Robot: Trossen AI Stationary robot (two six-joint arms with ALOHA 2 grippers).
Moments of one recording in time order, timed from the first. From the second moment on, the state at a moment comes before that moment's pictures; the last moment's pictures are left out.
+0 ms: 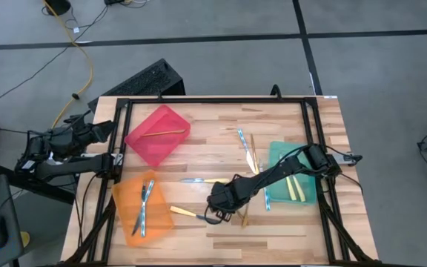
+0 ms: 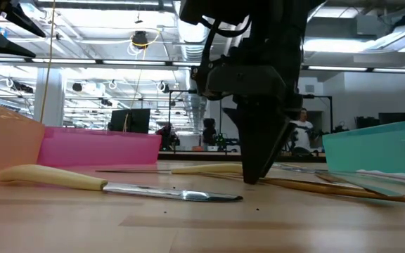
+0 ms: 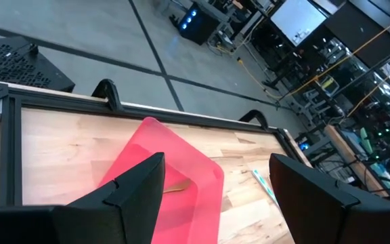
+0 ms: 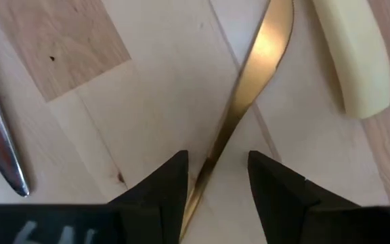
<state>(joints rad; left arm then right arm) 0.15 0.00 0.75 -1.11 -0.65 -0.94 0.33 2.14 1.57 -0.85 0.12 0.79</state>
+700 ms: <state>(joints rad) 0.15 0.00 0.75 -1.11 -0.65 -0.93 0.33 2.15 1.57 -0.84 0.13 0.79</state>
